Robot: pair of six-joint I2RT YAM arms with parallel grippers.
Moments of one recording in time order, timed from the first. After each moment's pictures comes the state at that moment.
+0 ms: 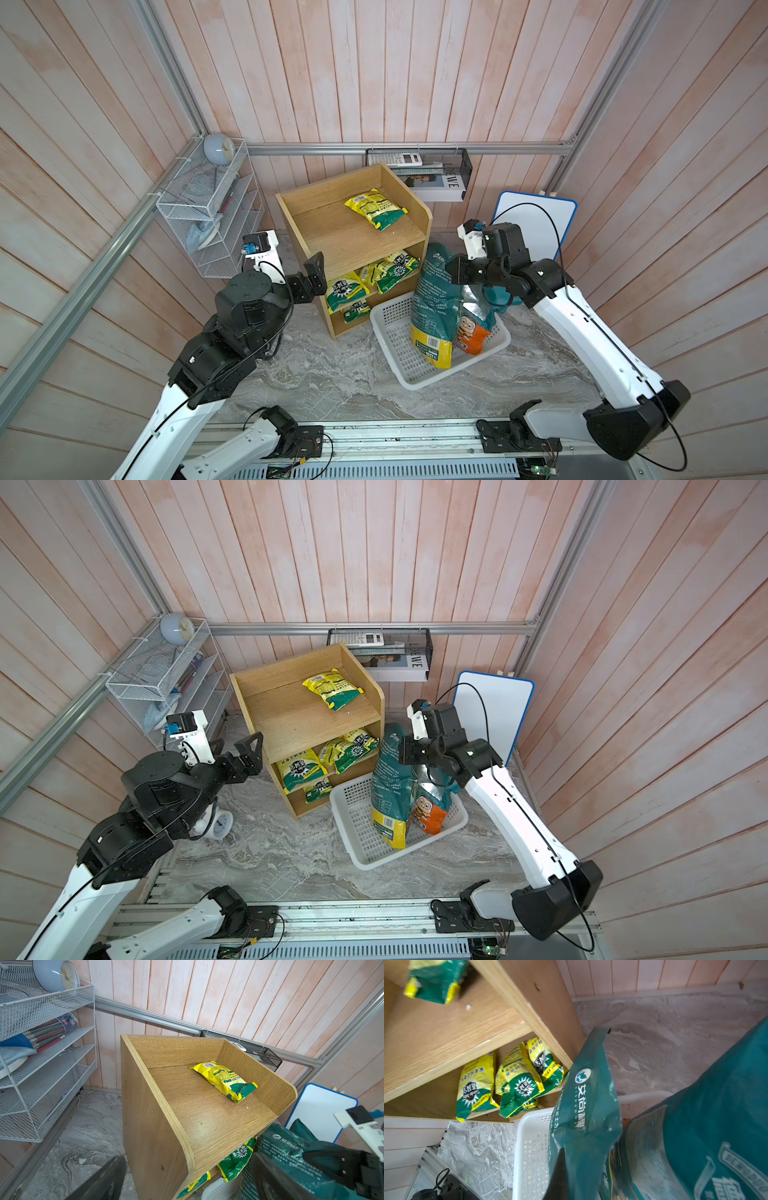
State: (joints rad) left arm -0.63 0.86 1.35 -0.70 -0.46 -0.36; right arm 0.50 1.25 1.38 -0.76 -0.17 0.36
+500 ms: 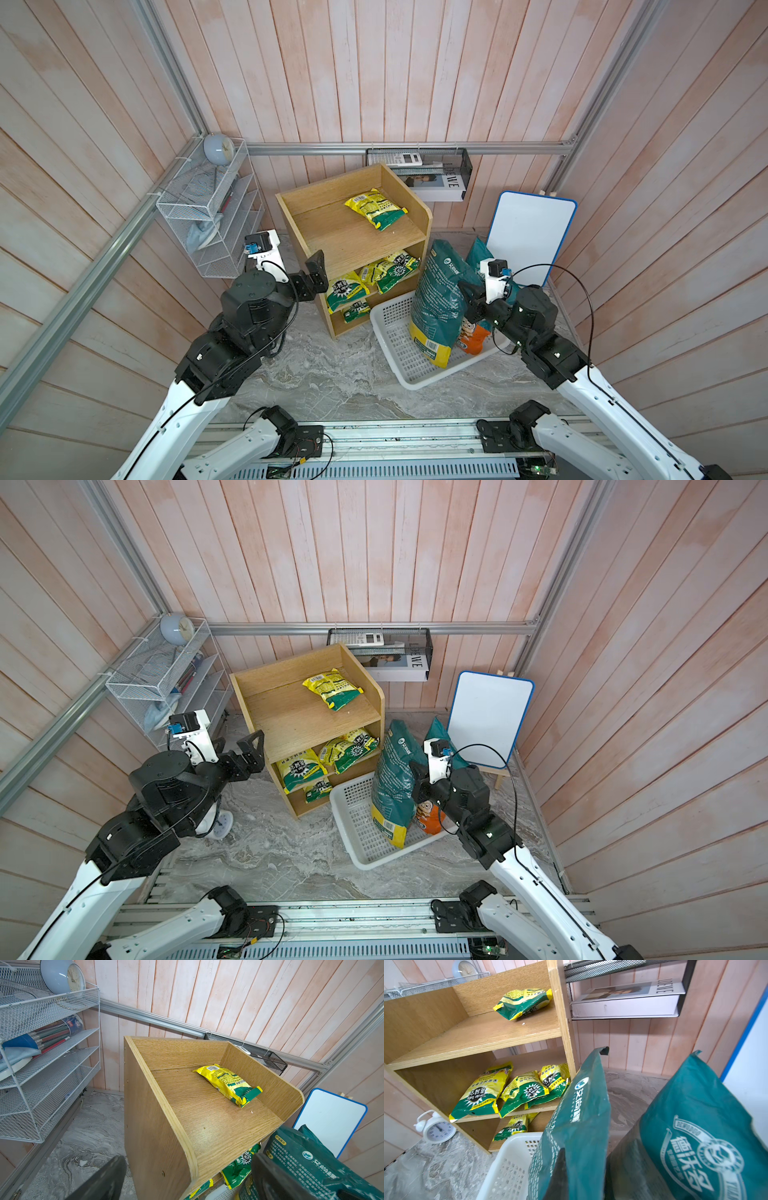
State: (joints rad) left arm -0.63 0.86 1.33 -0.66 -0.49 -0.36; right arm 0.54 0.77 0.73 -0.14 -0.01 0.20
